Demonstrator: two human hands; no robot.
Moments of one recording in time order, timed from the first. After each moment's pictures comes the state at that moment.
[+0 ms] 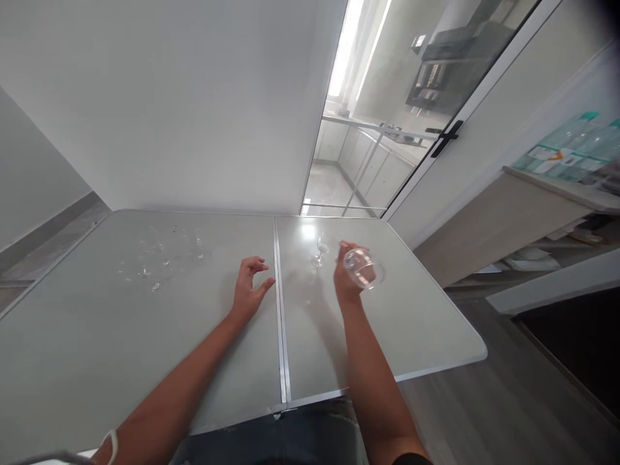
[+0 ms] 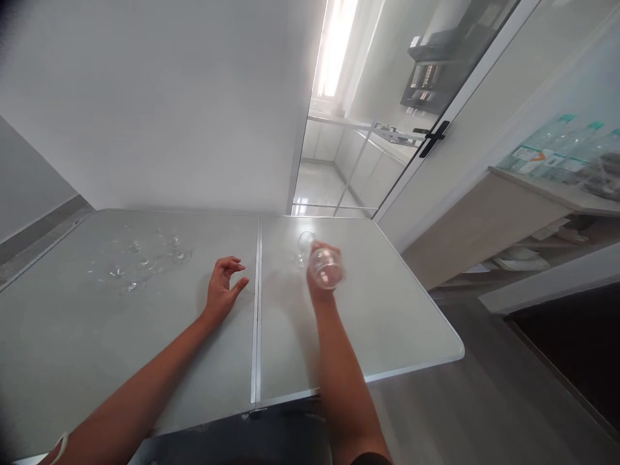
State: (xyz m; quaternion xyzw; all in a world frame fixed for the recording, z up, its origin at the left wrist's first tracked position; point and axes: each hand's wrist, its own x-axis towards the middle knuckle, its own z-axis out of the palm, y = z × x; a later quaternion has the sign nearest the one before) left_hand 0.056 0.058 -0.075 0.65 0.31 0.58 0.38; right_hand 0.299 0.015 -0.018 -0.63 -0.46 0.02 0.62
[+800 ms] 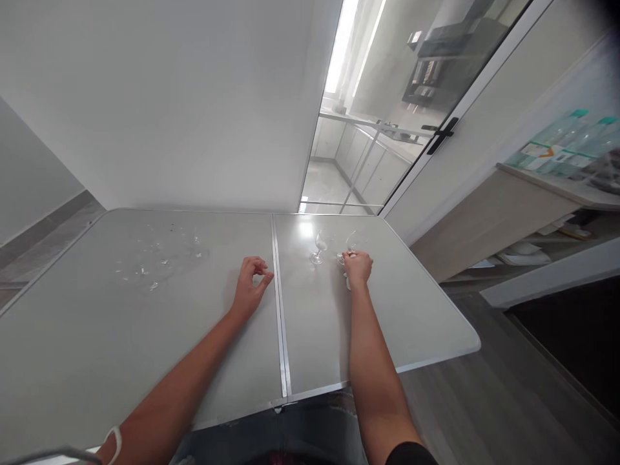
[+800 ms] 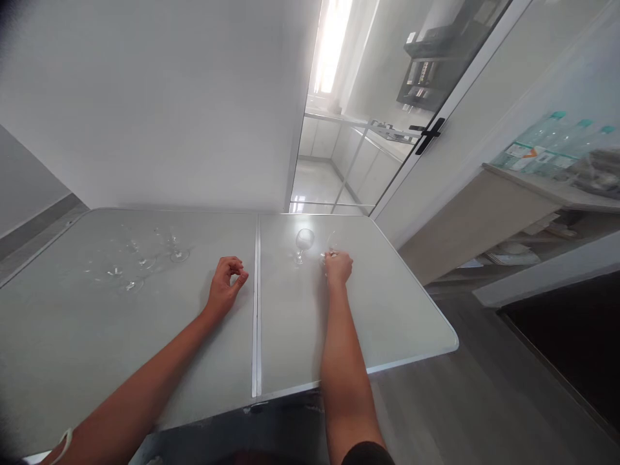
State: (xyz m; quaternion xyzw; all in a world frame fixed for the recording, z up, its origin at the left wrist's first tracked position) left_hand 0.056 0.059 -0.074 0.69 0.34 0.54 0.35; right_hand 0.384 0.043 -0.068 -0.89 -0.31 0.03 0.33
